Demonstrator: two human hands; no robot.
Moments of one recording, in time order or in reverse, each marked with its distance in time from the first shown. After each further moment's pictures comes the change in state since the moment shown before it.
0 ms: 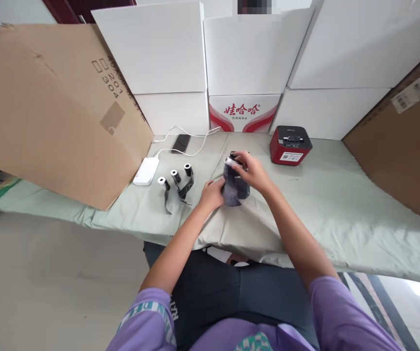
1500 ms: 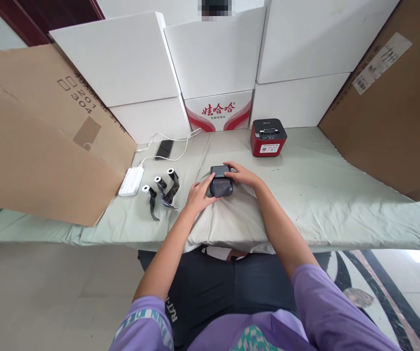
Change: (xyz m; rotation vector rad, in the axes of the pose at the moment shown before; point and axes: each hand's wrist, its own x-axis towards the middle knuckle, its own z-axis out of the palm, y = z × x) left_hand -0.007 -0.001 -0.002 0.073 0.007 0.172; right_hand -0.025 0.080 -0.005 0.273 -0.260 0.467
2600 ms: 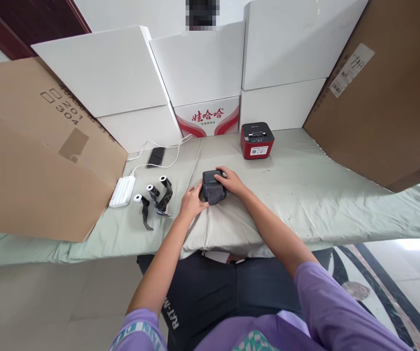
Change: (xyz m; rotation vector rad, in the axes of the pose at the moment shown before) left_hand 0.002 -0.003 0.003 0.067 -0.031 -0.140; right_hand -0.002 0.004 0.030 -0.106 0.321 -0.143
